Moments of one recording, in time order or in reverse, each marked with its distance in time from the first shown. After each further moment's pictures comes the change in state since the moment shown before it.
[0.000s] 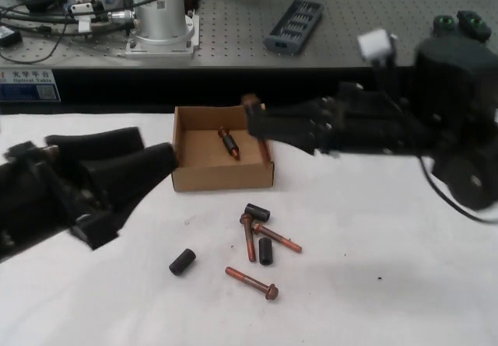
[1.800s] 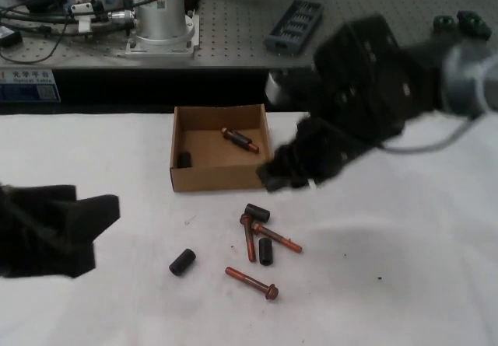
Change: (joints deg) left arm 0.5 -12.1 -5.8 42.2 -16.6 11.2; right arm 6.7 2.0 -15.6 60.9 40.3 -20.6
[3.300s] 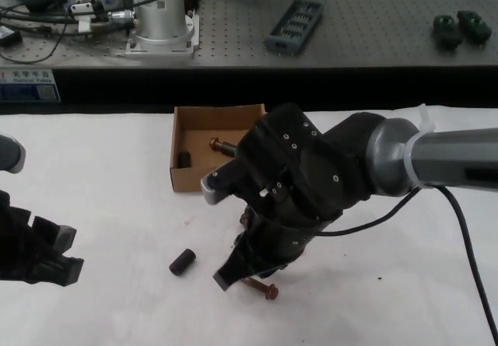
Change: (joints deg) left arm 3.9 11.3 -6.9 15.0 -15.1 17.8; right arm 13.0 3.3 1.9 5.3 12.5 -3.2
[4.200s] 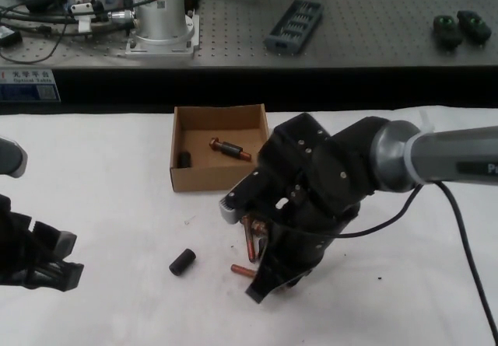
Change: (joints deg) left arm 0.0 0.0 0.0 1.6 0.0 0.0; right arm -5.9 3.2 0.0 3.8 -3.1 -13.8
